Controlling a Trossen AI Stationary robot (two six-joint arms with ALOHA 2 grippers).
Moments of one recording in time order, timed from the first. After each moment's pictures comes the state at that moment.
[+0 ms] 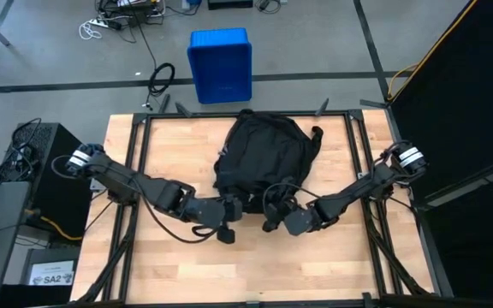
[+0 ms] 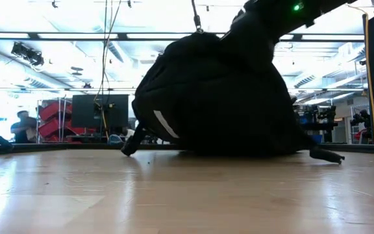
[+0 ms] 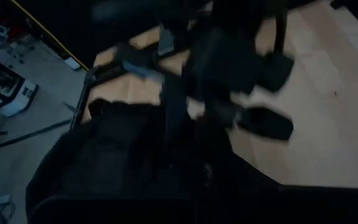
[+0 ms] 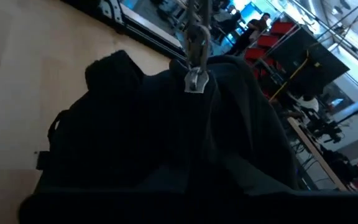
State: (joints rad) left arm -0.42 1.55 1.40 -0.47 -0.57 0.09; right arm 0.45 1.68 0.90 0.35 1.05 -0.32
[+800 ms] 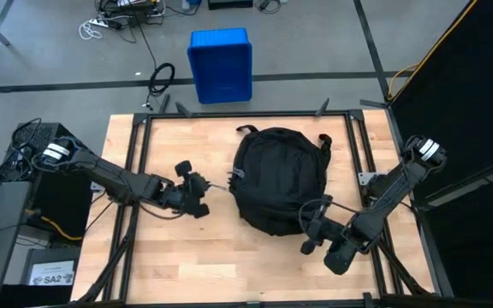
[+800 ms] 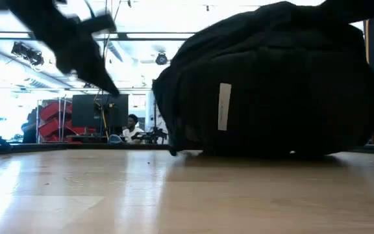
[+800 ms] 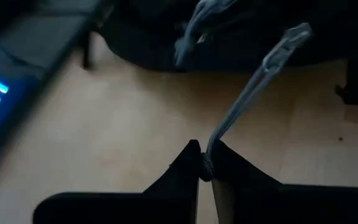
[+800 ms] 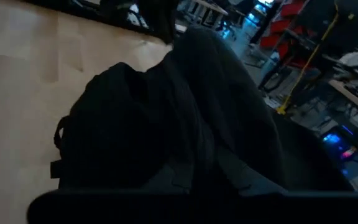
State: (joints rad) left arm -0.28 1.23 0.66 -0.38 -0.68 -0.39; right arm 0.86 1.49 0.90 -0.48 1.22 0.63
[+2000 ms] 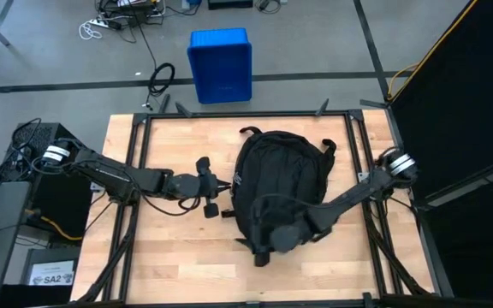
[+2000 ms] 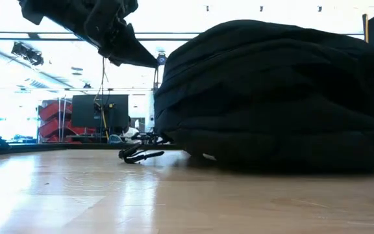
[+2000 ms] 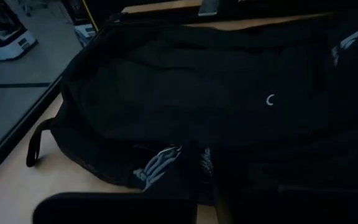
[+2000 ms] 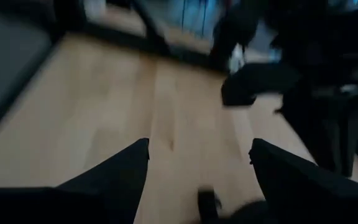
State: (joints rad) left arm -0.19 1.25 0.67 0.11 -0.43 -0.06; right arm 0.51 1.82 1.34 -0.04 0.61 -0.02
